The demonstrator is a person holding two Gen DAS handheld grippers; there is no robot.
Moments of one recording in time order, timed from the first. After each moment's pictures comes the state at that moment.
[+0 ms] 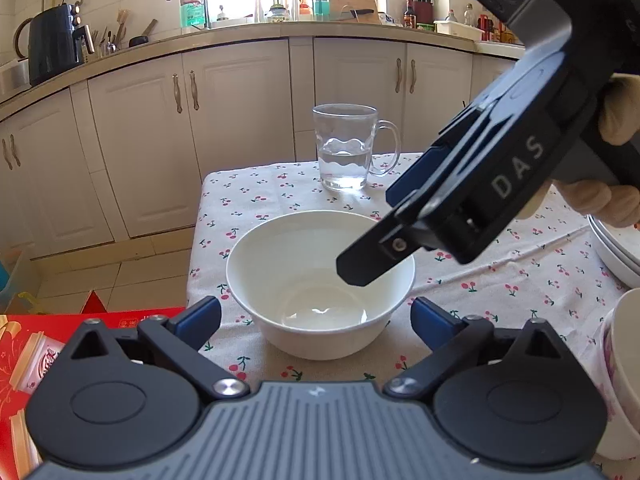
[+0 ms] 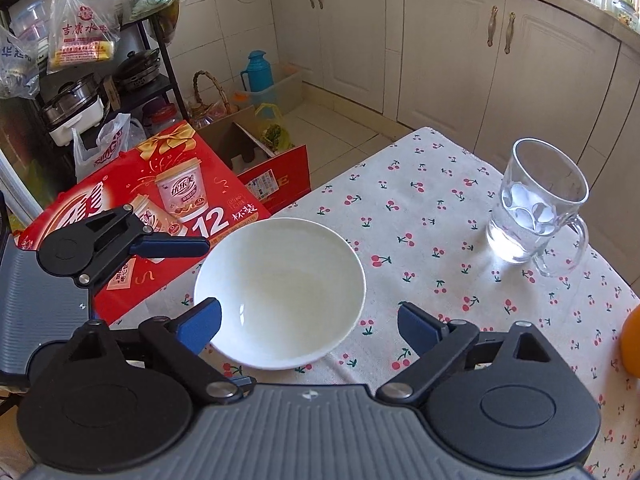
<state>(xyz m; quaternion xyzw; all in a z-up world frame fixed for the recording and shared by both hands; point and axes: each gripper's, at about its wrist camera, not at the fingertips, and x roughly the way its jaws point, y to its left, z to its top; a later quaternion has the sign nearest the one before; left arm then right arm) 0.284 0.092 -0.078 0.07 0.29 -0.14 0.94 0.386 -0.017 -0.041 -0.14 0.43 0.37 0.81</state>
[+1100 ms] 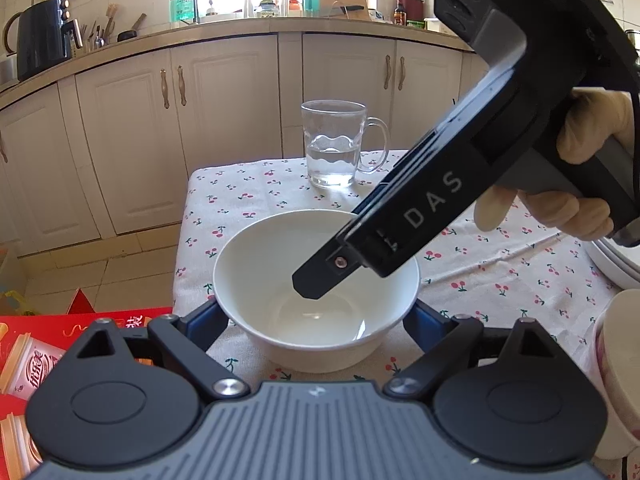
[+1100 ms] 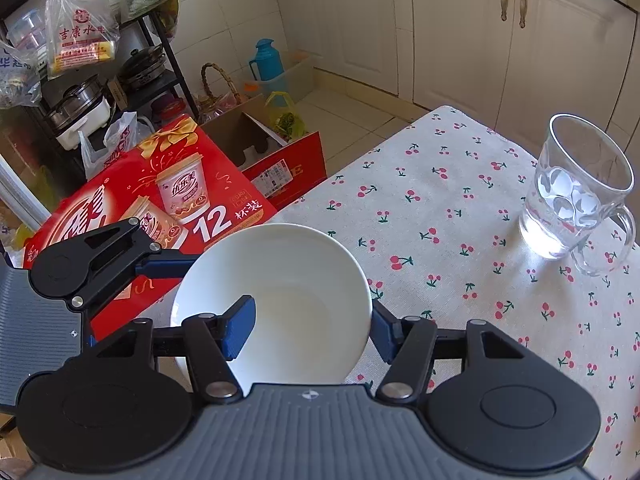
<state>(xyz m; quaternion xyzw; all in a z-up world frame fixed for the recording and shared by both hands) 0.284 0.091 -0.074 0.06 0.30 -0.16 0.94 0.409 -0.005 -0.062 -0.11 0.46 0.39 0.79</state>
